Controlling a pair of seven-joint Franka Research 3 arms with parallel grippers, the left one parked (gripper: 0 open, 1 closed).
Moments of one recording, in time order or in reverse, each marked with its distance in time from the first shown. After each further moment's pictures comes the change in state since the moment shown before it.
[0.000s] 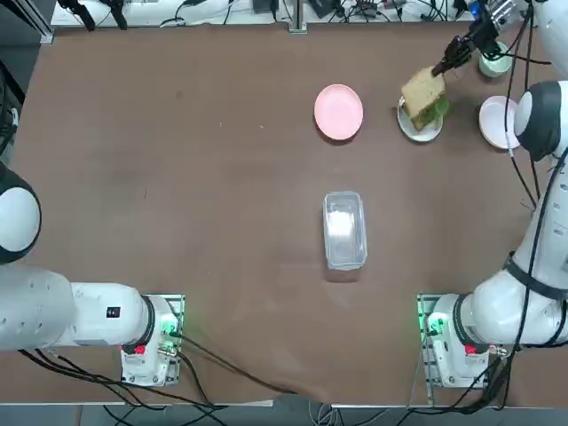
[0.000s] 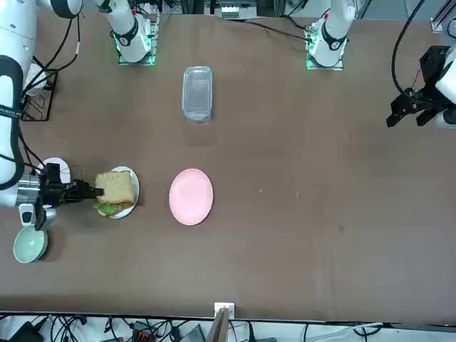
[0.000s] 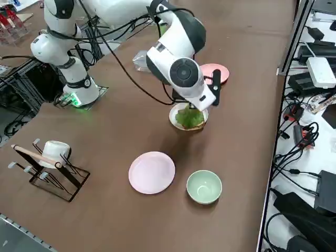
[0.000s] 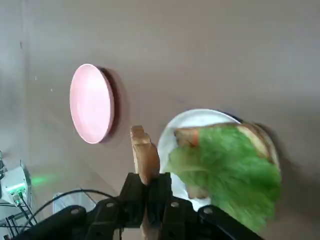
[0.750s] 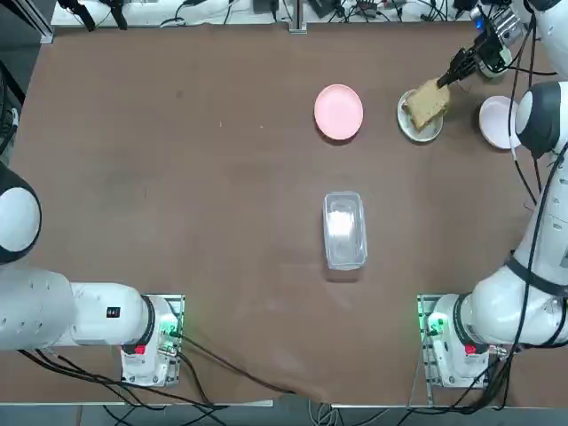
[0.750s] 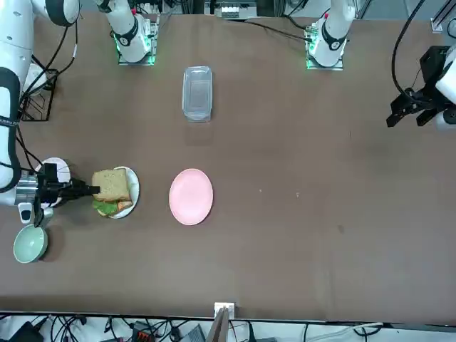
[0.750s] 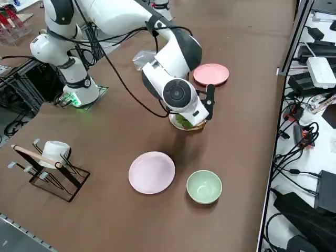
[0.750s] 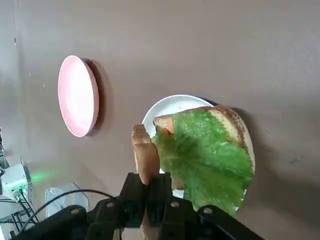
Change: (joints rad) arm -0.034 0.051 0.003 0.001 0.005 -0.007 -0.042
